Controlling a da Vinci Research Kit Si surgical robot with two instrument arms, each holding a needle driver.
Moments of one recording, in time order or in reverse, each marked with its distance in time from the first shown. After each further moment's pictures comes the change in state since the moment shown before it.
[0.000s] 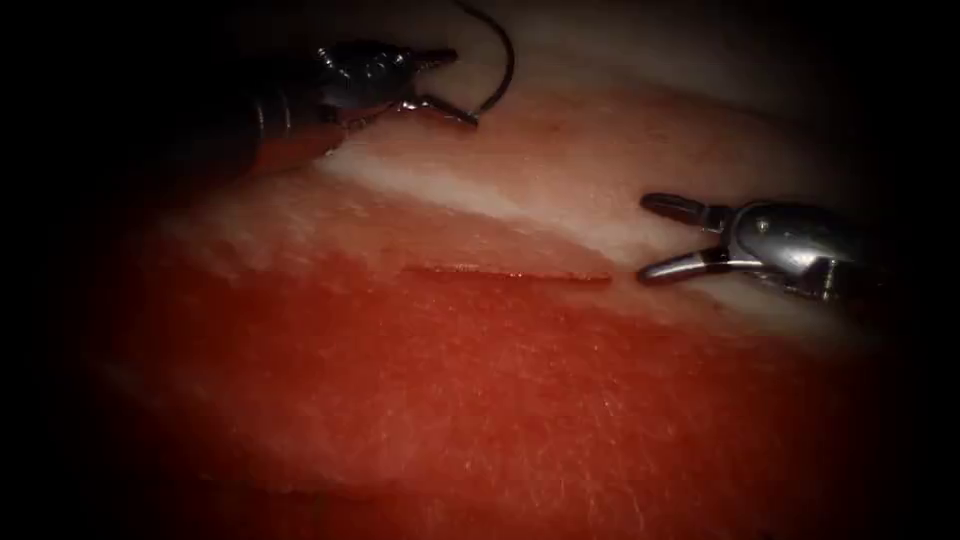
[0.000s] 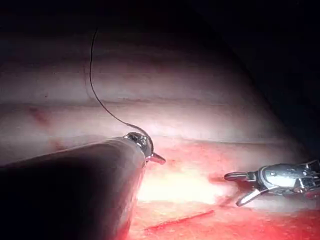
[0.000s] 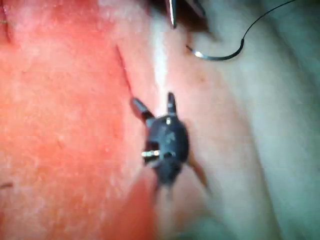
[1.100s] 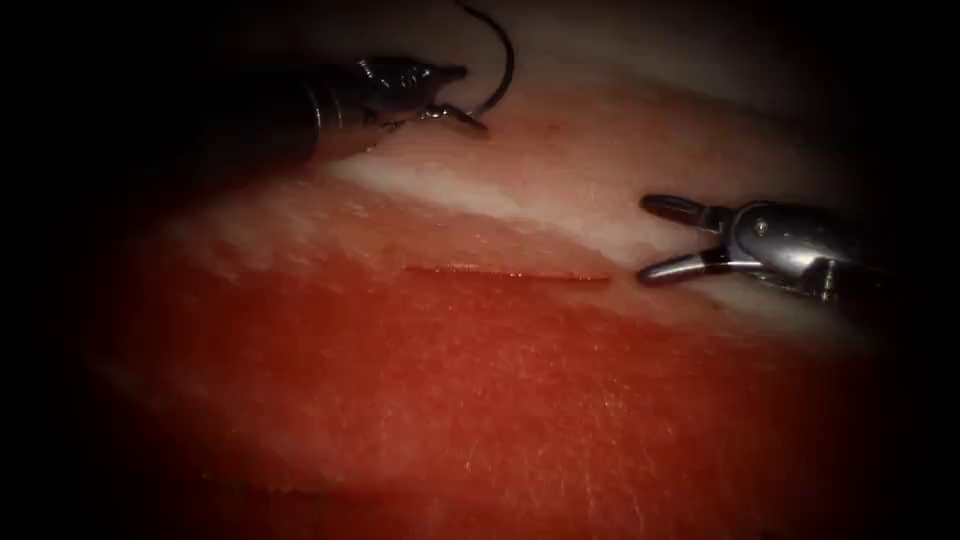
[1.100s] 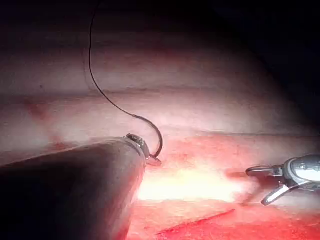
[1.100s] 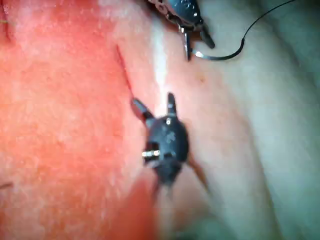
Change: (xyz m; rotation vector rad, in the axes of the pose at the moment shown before) right arm 0.000 0.000 0.000 0.004 -0.005 -0.001; left arm -0.005 -0.003 0.007 0.022 -0.119 0.047
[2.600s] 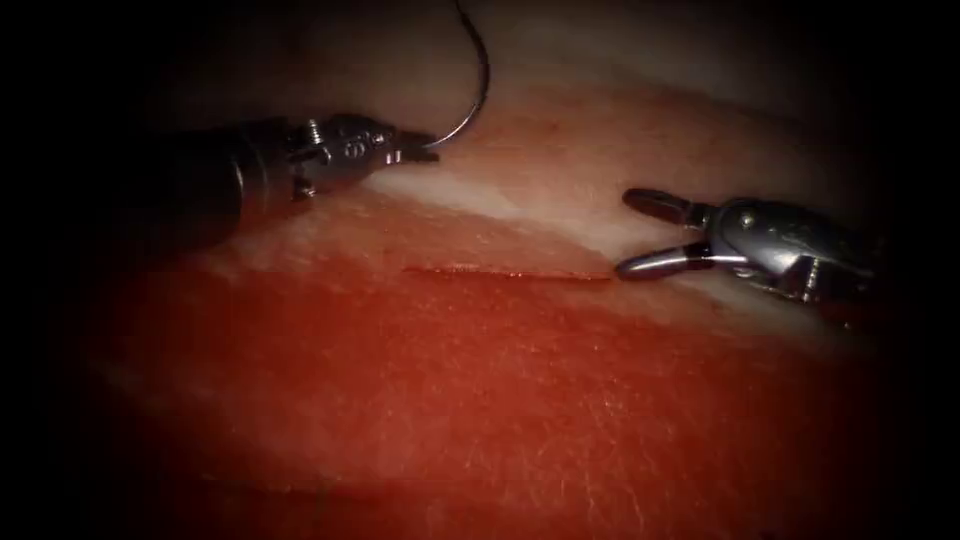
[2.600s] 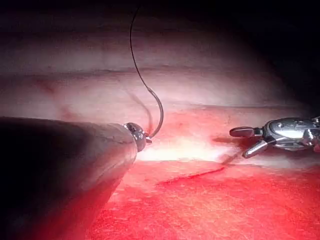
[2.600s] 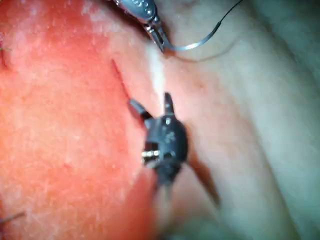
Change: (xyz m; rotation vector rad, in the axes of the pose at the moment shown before) right arm 0.001 0.000 0.001 -0.022 0.020 0.250; left arm -0.002 0.007 -0.007 0.071 0.028 0.402
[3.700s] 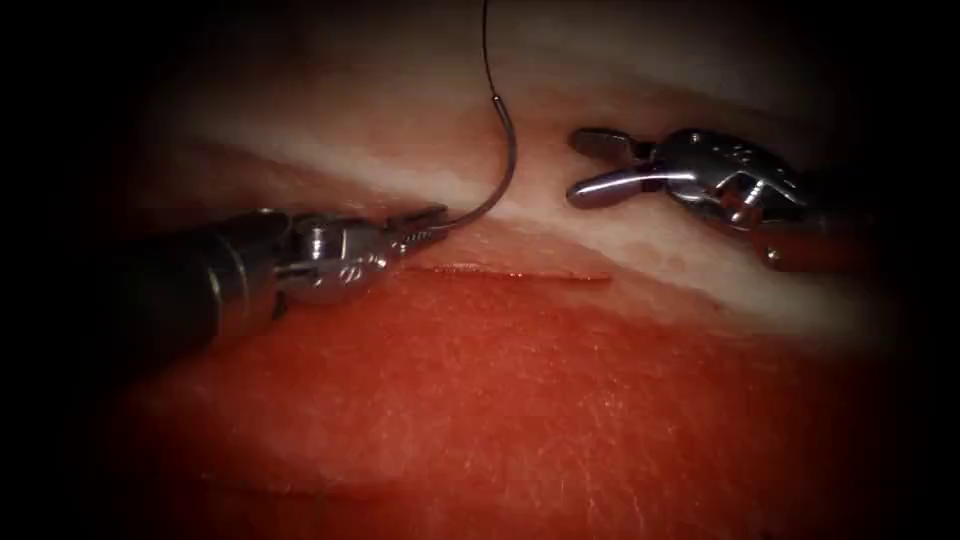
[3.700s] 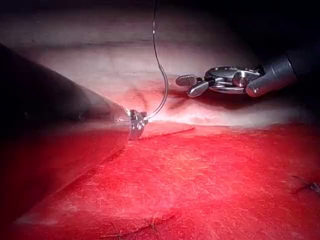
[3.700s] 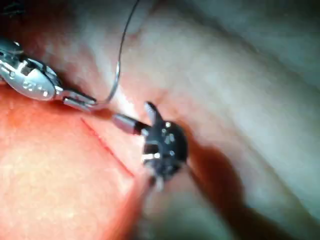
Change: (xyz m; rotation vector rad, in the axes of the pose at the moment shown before) right arm 0.003 0.003 0.005 0.127 0.083 0.246; left arm 0.004 0.007 -0.004 0.286 0.036 0.389
